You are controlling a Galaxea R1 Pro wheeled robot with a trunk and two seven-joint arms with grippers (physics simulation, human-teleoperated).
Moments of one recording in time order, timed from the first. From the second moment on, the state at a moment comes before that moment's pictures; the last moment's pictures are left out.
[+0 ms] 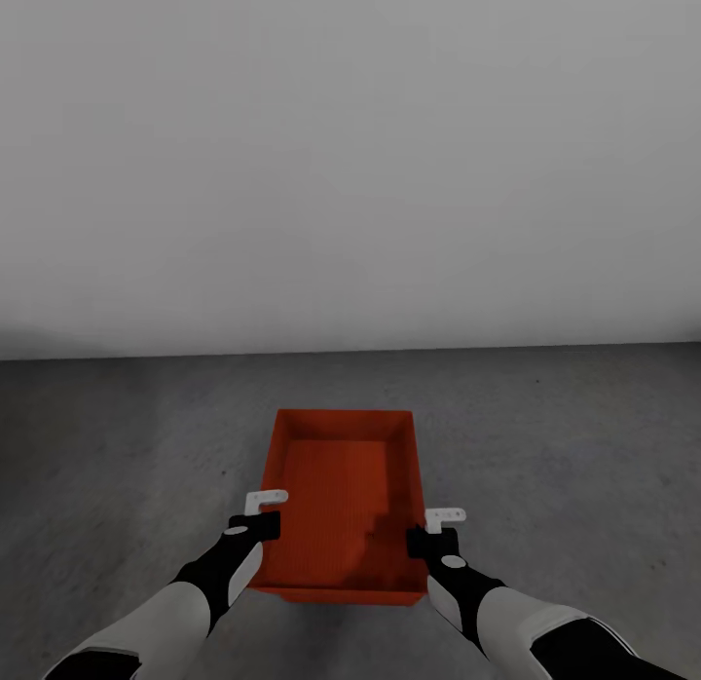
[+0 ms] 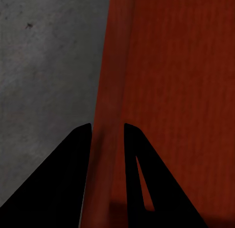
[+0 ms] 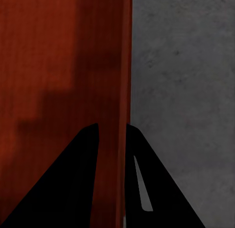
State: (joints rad) left arm -0.72 -0.09 -0.05 -0.29 0.11 0.08 0.19; right arm -0.77 0.14 0.27 0.00 -0.22 -0.24 -0.16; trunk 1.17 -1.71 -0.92
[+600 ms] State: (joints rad) left arm -0.72 -0.09 -0.06 -0.29 0.11 0.08 0.19; right arm -0.77 0.14 0.27 0.00 -0.21 -0.24 -0.16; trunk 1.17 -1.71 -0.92
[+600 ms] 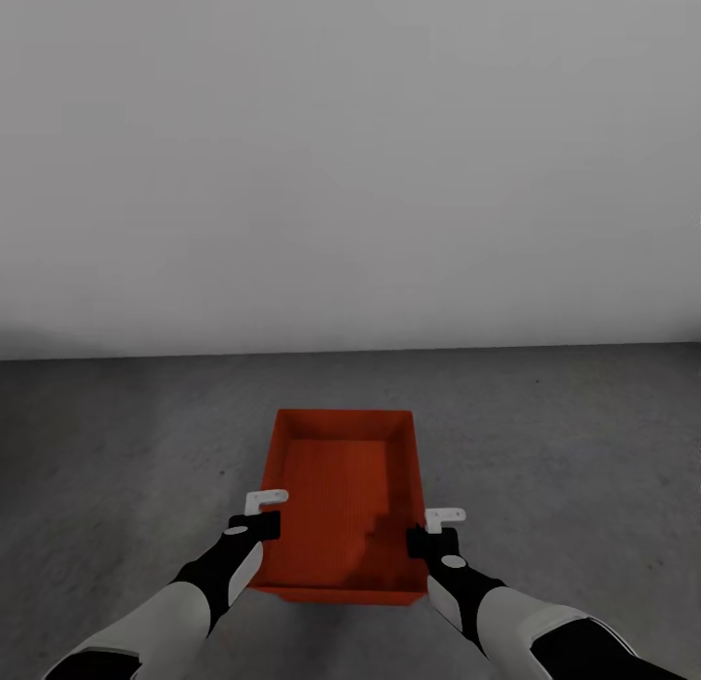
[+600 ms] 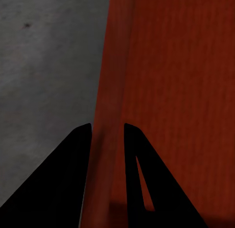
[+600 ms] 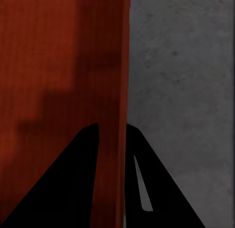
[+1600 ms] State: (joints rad) left arm -0.72 -0.09 -0.05 -0.29 0.11 0.08 0.19; right arm -0.77 0.14 0.27 0.00 -0.22 -0.24 -0.16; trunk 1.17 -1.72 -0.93
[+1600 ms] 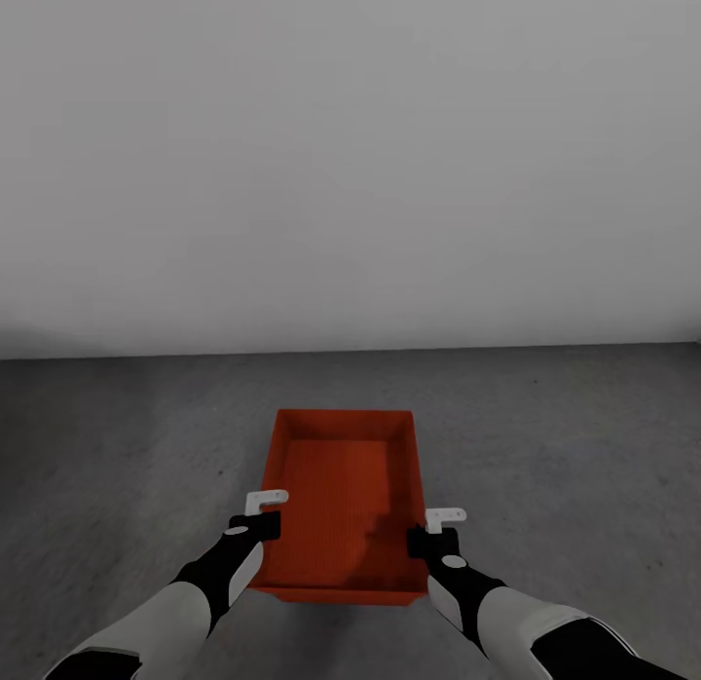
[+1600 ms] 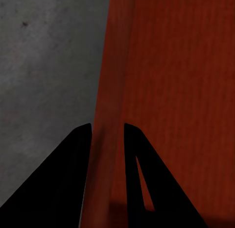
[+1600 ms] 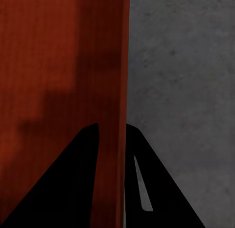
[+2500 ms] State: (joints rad) left arm -0.72 -0.09 -0.06 -0.29 0.11 0.08 0.20; right arm -0.77 0.14 0.27 0.00 -0.22 -0.24 -0.16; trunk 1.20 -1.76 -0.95
